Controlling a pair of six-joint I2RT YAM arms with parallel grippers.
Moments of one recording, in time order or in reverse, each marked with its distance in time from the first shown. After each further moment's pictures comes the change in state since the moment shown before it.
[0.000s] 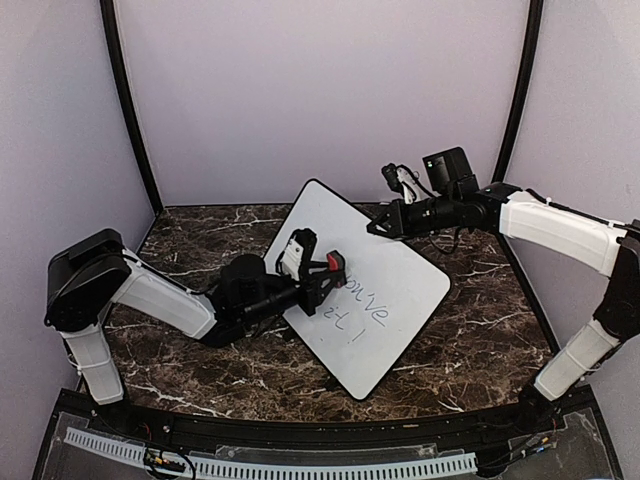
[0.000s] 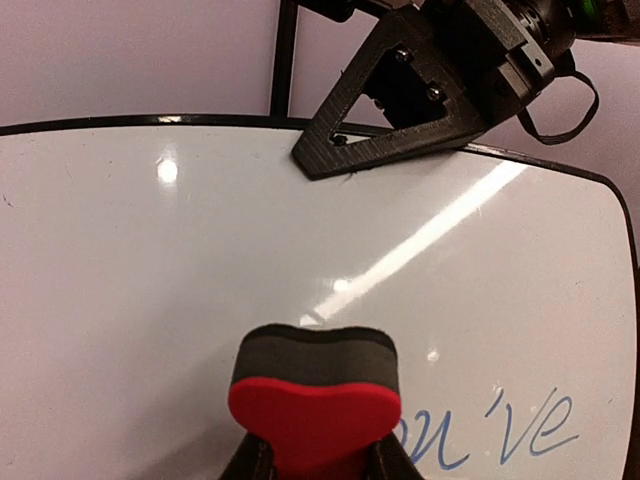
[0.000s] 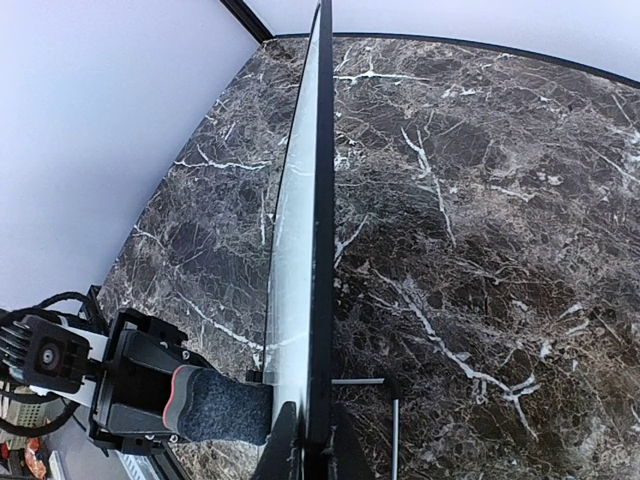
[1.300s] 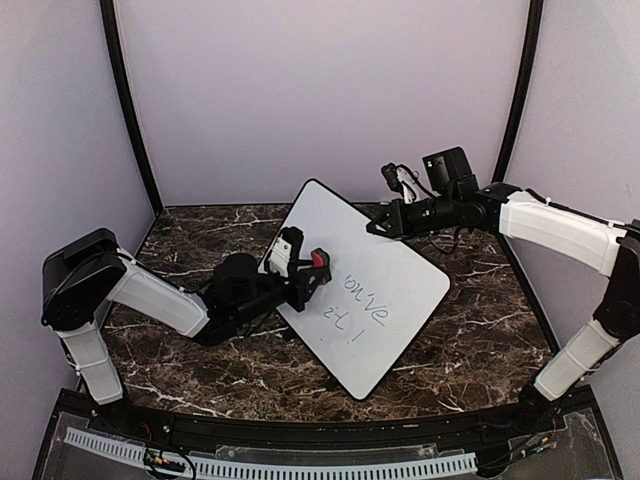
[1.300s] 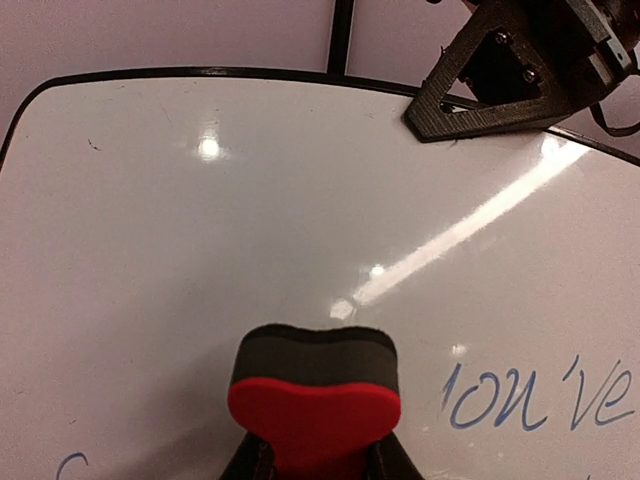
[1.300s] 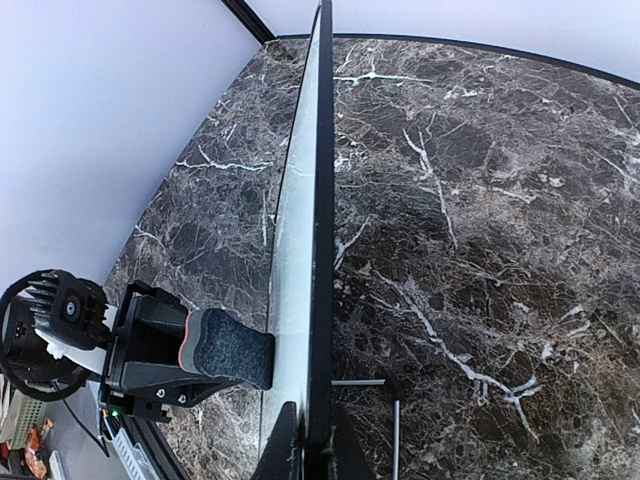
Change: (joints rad) left arm 0.045 -0.031 -0.062 -0.024 -0.065 -0.013; right arm 0.000 0.002 0.000 0.004 -0.002 0.000
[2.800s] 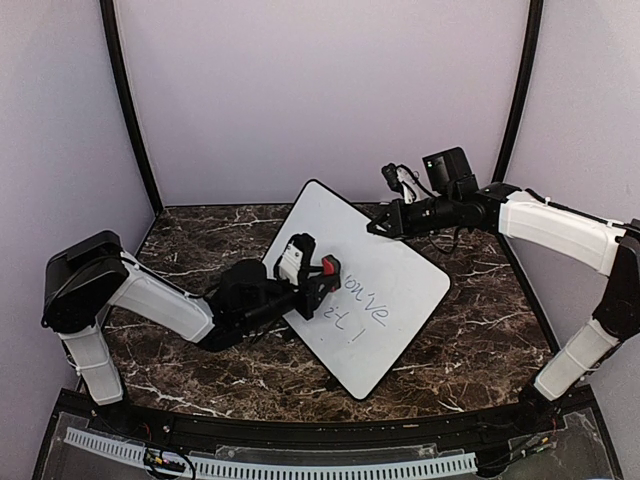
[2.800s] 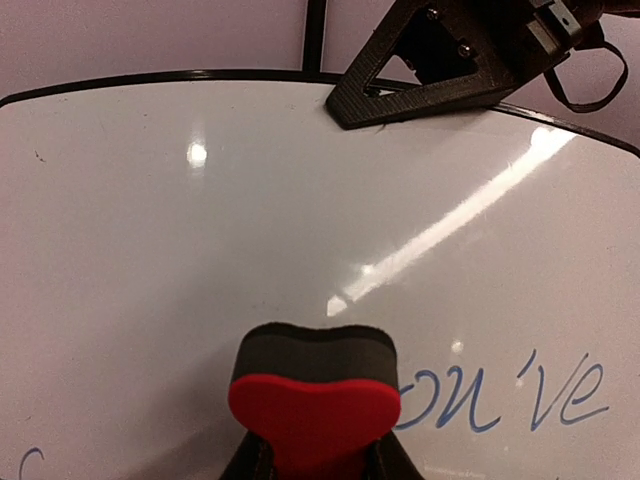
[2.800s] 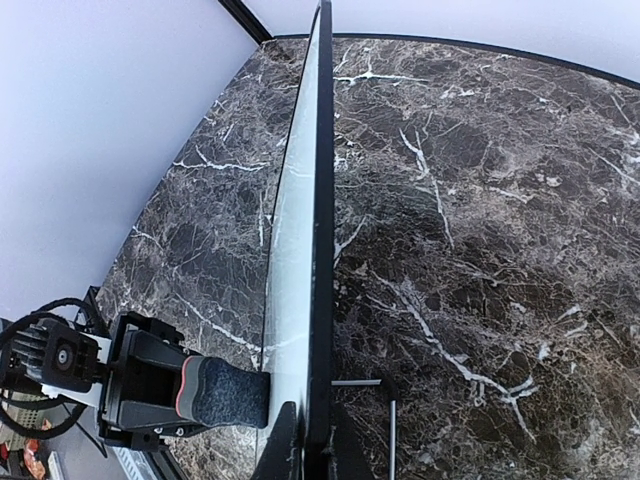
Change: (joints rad) left arm -0.063 0.013 0.000 0.009 -0.030 0.021; right arm -0.002 0.005 0.001 0.001 0.000 -0.002
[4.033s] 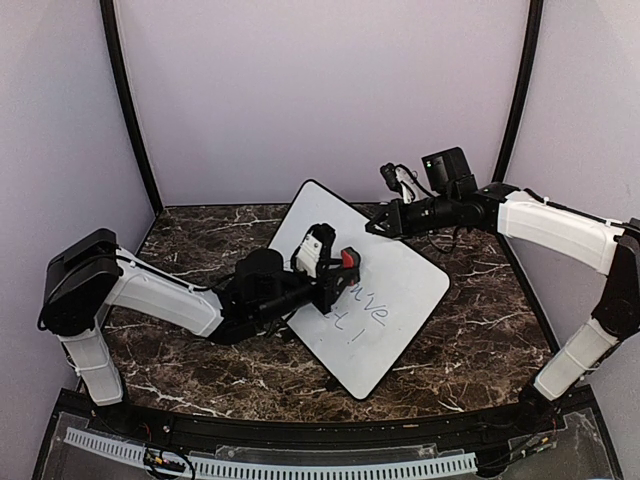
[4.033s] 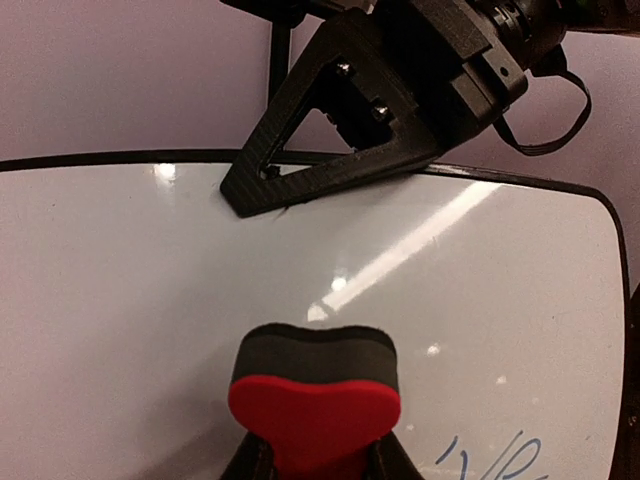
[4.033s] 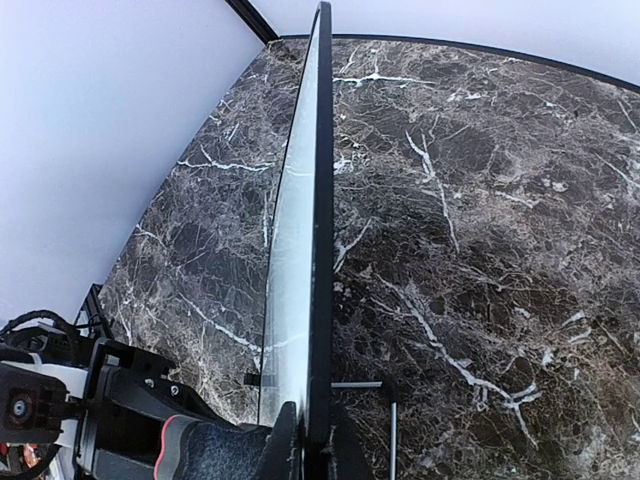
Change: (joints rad) left arm -0.050 -0.006 0.132 -0.124 -0.010 0.010; right arm -0.001 0.007 0.002 0.010 -0.013 -0.007
